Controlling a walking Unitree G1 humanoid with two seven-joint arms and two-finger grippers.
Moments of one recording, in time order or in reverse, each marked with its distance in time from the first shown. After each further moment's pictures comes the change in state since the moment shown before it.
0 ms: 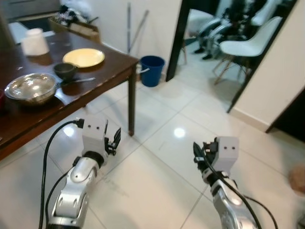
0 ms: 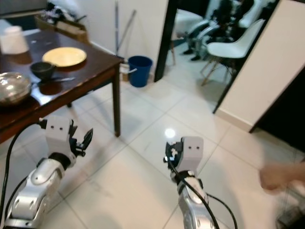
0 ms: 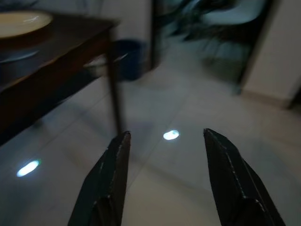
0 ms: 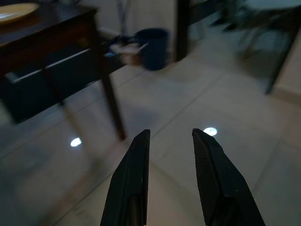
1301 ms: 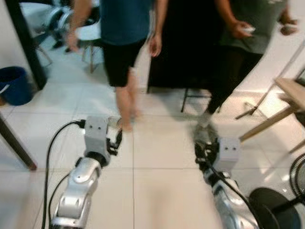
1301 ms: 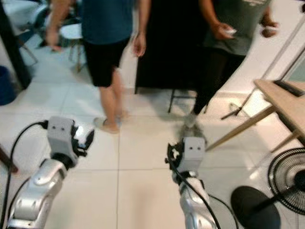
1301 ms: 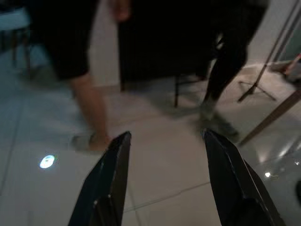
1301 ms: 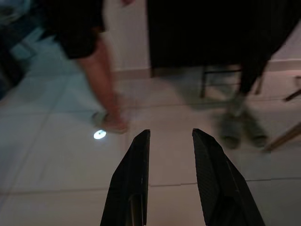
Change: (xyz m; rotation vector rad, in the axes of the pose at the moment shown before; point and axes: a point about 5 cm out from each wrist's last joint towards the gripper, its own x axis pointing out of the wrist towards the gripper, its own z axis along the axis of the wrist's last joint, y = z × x) left arm 0.000 -0.002 -0.001 -0.011 0.002 0.003; right arm 0.000 -0.001 -0.001 -0.004 0.007 0.002
